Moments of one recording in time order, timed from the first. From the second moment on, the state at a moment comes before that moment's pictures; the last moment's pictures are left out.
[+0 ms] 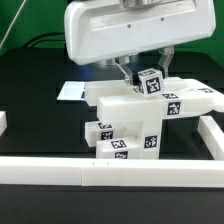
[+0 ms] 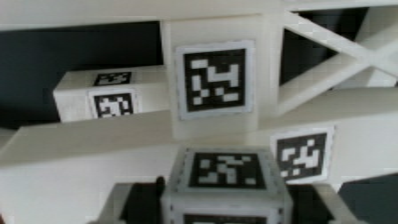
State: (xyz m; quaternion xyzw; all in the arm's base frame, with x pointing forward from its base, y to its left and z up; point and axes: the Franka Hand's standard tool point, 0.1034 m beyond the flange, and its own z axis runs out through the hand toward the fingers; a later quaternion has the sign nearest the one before) arm 0.603 0.024 0.120 -0.99 -0.09 -0.04 0.08
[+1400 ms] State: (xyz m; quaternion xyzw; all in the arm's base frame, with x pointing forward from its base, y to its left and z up) arm 0.603 0.032 0.120 -0.89 0.45 0.02 0.10
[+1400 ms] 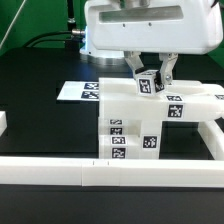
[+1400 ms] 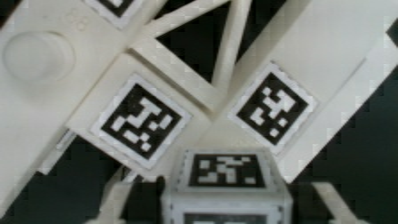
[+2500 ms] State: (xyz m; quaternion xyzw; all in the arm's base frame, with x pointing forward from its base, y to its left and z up) arm 0.603 0.033 0.122 -0.99 0.14 -0.01 0.08
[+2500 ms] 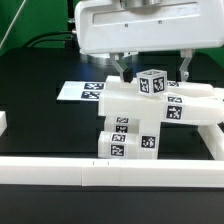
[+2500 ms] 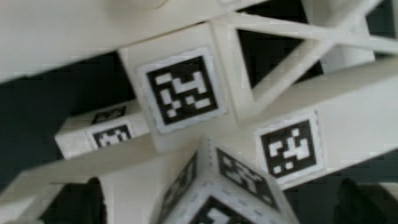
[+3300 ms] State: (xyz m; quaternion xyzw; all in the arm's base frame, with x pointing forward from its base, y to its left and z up) arm 0.604 0.028 0.120 -0.98 -0.21 -0.03 0.04
